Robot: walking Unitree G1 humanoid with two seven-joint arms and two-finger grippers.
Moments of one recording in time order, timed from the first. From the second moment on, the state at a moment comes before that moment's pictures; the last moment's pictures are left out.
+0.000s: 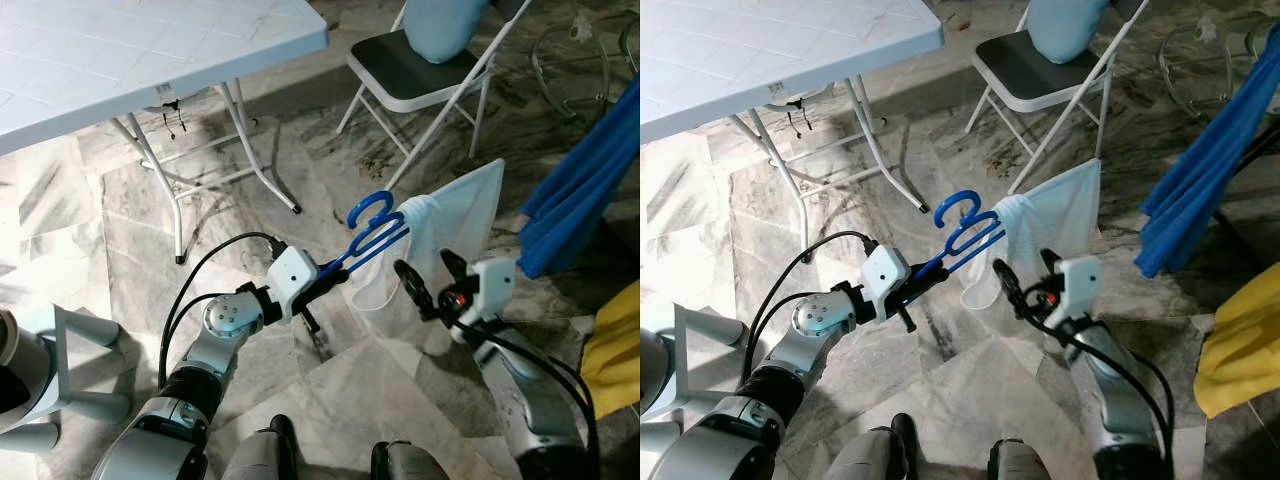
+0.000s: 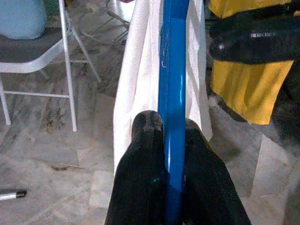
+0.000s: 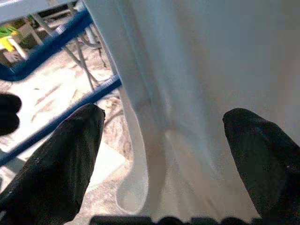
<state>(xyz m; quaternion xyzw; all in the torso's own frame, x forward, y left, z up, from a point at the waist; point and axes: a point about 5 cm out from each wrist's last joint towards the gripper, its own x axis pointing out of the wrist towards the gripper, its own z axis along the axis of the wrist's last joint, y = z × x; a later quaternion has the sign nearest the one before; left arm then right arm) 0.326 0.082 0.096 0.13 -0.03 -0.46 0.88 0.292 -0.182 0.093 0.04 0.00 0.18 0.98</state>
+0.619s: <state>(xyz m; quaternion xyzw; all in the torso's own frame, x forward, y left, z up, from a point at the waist) 0.314 0.071 0.099 0.12 -0.04 -0.51 0.85 0.313 -0.185 0.092 0.00 0.01 0.09 1.00</state>
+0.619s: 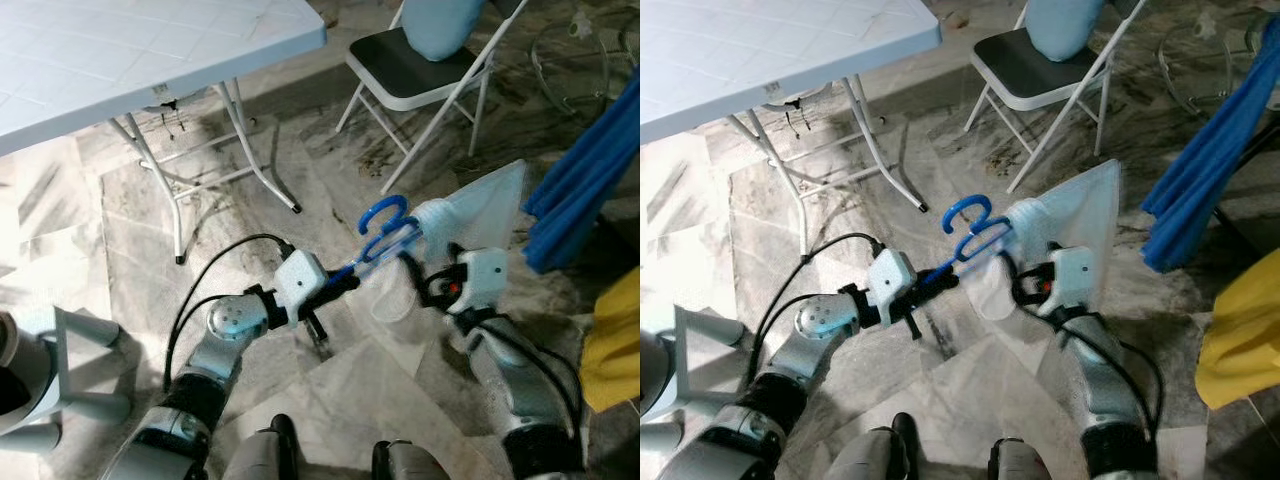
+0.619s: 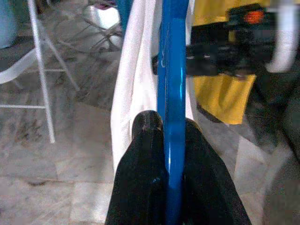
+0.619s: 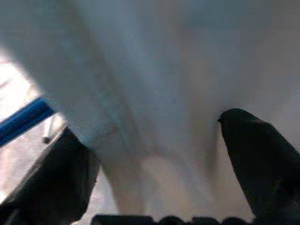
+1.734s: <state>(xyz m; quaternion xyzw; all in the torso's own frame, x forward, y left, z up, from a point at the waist) 0.314 0.074 0.094 0.23 -0.01 -0.51 0.83 0.302 -0.266 0.128 -0.07 -0.06 -0.08 0.99</state>
